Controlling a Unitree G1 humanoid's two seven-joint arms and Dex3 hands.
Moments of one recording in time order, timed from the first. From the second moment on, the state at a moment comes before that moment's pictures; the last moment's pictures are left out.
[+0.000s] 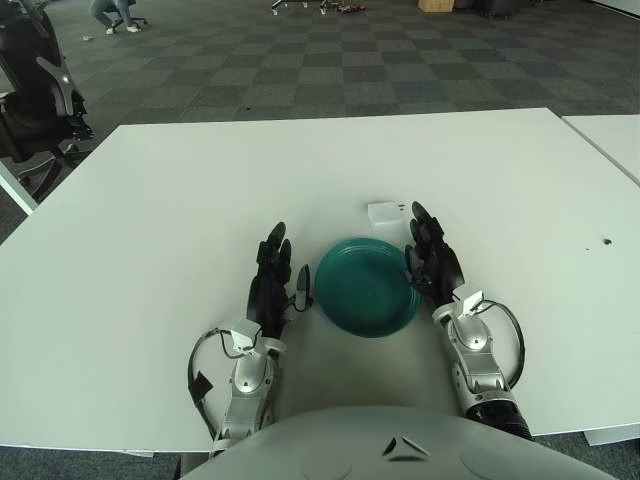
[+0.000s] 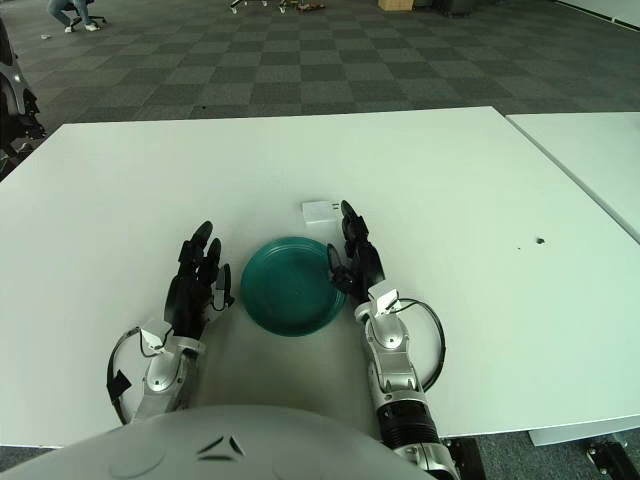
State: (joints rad) left arm 0.34 -0.11 -0.18 0.13 -0.11 -0.42 0.02; right arm 0.11 -0.01 0.05 0.27 -0.02 -0.35 0.06
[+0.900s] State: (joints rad) left arm 0.25 -0.11 -0.17 0.20 -0.09 -0.44 0.03; right arm -0.44 -0.31 -0.05 0.52 -0.35 -0.53 -0.27
